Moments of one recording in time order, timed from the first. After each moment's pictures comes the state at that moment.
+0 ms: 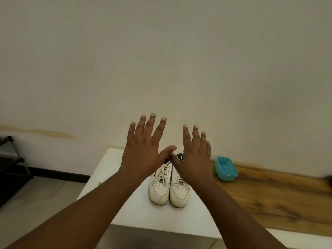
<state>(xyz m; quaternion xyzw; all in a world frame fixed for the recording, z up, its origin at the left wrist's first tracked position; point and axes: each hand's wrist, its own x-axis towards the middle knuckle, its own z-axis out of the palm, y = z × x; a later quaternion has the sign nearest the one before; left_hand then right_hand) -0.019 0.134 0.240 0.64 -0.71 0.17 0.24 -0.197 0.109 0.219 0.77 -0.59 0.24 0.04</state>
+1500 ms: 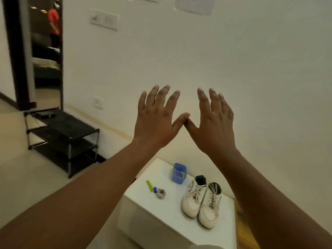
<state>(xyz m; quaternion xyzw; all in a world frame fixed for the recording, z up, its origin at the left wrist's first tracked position) 0.079 0.317 0.393 0.71 -0.51 0.33 0.35 -0.079 0.250 0.428 0.84 -0.36 0.36 0.20</state>
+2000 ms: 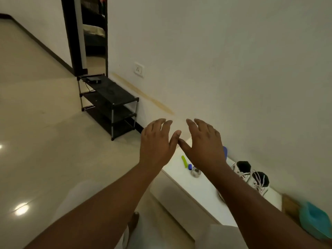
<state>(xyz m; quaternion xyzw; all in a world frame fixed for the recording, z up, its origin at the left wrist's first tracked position) 0.140 0.326 0.177 0.84 -0.41 0.15 0.33 0.012 0.236 0.239 0.94 -0.29 0.18 0.09</state>
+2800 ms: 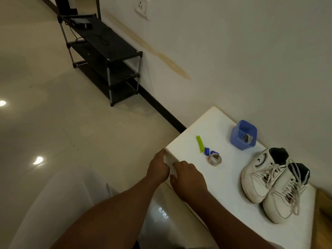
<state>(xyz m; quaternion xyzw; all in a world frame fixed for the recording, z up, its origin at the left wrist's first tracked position) 0.163 0.266 -0.099 0.79 -0.23 -0.36 0.44 0.049 0.218 -0.004 0.93 -0.33 -0.14 -0.09</state>
